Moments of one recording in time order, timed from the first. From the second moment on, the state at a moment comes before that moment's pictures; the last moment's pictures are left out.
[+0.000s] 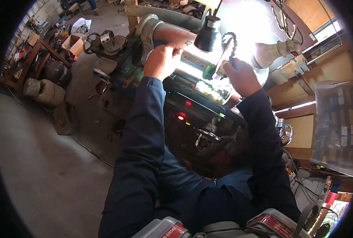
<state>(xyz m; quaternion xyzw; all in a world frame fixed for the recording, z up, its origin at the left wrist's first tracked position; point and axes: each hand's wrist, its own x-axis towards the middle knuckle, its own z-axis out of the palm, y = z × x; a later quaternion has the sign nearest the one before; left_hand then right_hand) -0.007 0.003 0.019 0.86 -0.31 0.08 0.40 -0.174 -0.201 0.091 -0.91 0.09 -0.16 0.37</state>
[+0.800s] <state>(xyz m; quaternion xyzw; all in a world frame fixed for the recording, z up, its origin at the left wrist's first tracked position) -0.009 0.005 0.022 0.87 -0.30 0.08 0.39 -0.250 -0.163 0.062 -0.97 0.16 -0.19 0.05</state>
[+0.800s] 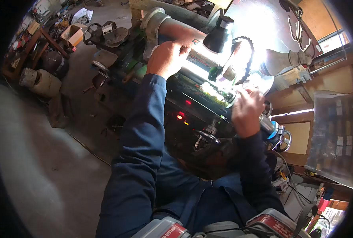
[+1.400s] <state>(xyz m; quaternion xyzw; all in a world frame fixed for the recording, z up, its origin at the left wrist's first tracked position) -0.005 0.006 0.020 0.86 -0.31 0.08 0.40 -0.255 -0.110 0.039 -0.97 0.15 -0.17 -0.06</state>
